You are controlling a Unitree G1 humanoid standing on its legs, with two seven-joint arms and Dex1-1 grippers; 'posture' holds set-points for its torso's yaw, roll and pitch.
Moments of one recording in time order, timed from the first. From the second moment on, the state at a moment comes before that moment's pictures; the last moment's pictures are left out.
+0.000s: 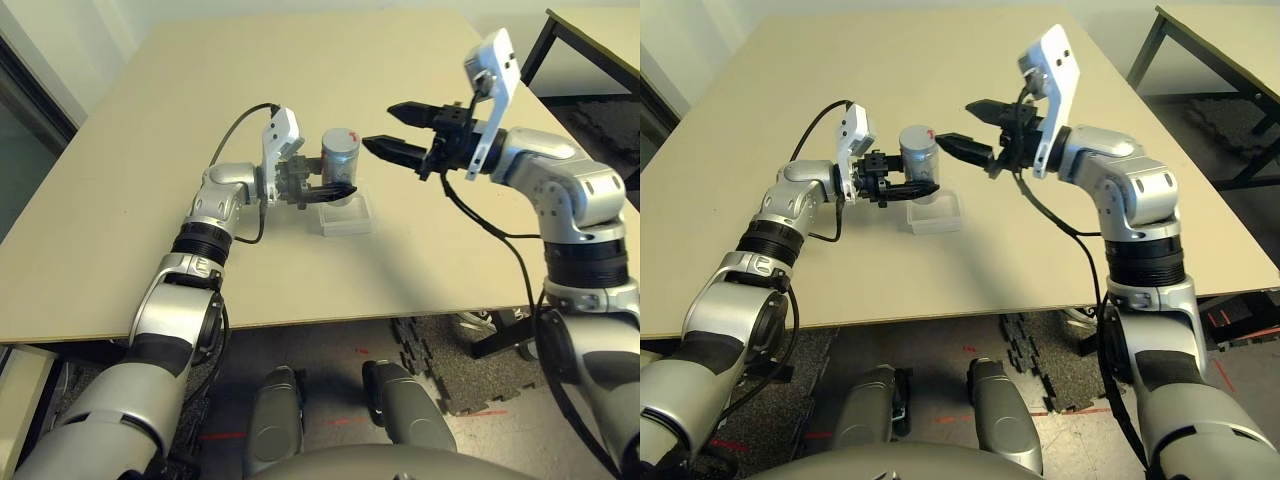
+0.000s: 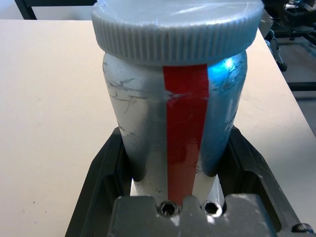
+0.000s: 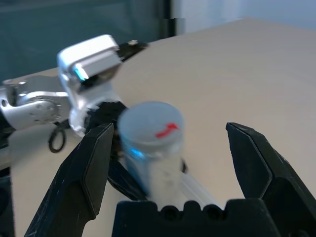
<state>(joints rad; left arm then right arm) -0.93 0.31 -0.07 0.81 -0.20 0.04 -1.26 -0.81 -0.40 0.02 -0.01 0.46 0.73 0.83</state>
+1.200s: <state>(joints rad) -0.93 0.28 -0.07 0.81 -0.20 0.03 -1.24 -0.88 -0.39 0.09 0.15 0.38 0.60 0.86</state>
